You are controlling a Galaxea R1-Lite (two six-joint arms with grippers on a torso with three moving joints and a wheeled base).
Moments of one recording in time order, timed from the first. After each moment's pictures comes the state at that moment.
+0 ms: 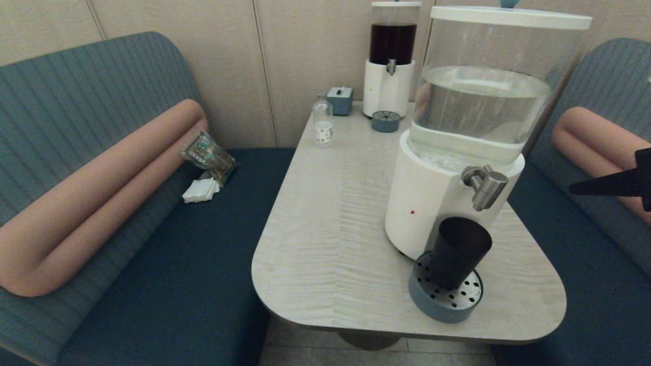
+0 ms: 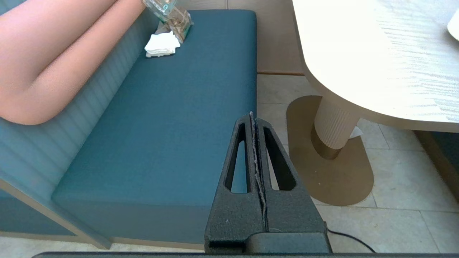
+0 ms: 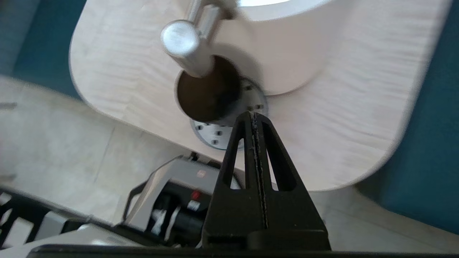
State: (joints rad) left arm -0.01 0.00 0.00 -0.01 0.02 -0.01; right arm 0.20 1.33 -1.40 0.66 0.15 0.10
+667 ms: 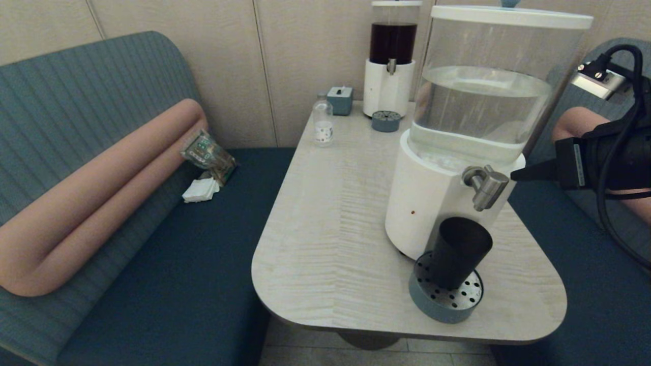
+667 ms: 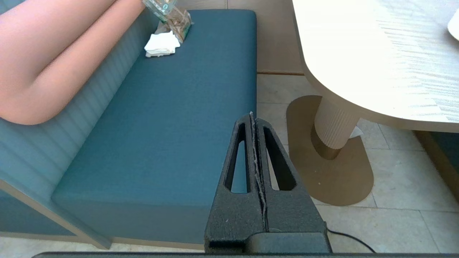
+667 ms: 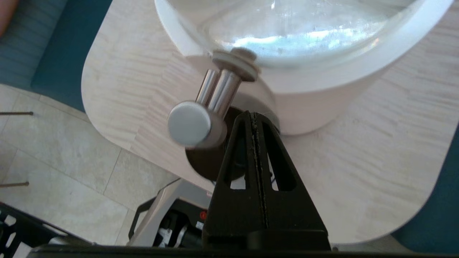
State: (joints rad) left arm -0.01 0.00 0.00 -0.01 0.02 -0.01; right arm 0.23 1.48 -1.40 0.48 0.18 0.13
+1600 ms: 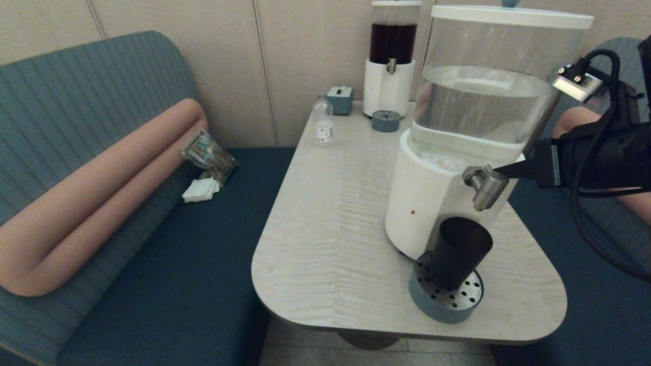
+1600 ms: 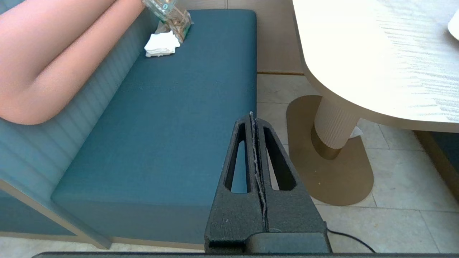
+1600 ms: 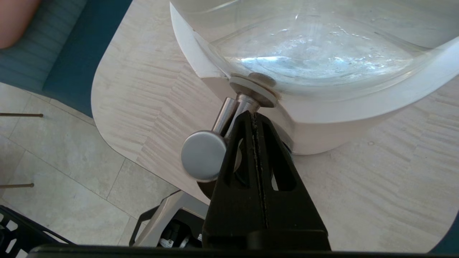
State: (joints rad) left arm -0.01 0.00 0.00 -0.01 0.02 -0.01; right arm 0.26 1.50 -1.37 0.37 0.20 0.14
